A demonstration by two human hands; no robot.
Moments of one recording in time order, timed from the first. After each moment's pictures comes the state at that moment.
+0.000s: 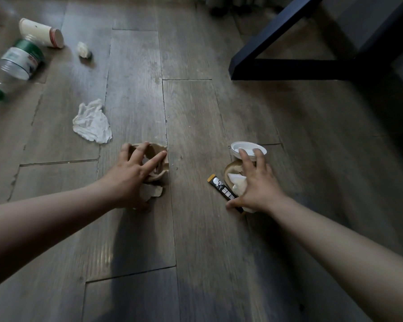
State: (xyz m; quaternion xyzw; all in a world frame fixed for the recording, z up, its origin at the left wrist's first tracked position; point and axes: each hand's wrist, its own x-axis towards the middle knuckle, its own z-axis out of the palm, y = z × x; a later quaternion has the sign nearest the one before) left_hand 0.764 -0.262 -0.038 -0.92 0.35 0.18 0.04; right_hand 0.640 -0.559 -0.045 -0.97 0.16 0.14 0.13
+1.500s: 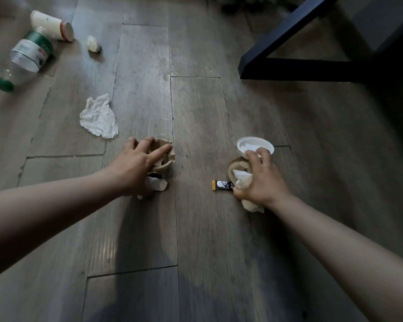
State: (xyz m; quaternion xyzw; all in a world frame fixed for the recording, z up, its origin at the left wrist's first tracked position) left_hand 0.777 -0.266 -0.037 -0.93 0.35 0.14 0.01; right_hand 0.653 -0.562 -0.049 -0.98 0.13 0.05 0.17
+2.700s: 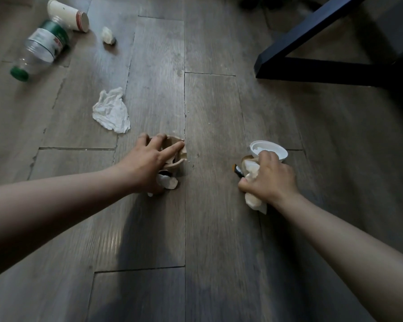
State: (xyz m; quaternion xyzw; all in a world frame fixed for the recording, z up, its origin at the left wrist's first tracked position) left_hand 0.778 -0.265 -0.039 -0.93 0.35 0.13 0.02; right_hand 0.676 -0.549 -0.047 -0.98 0.17 0.06 0.05
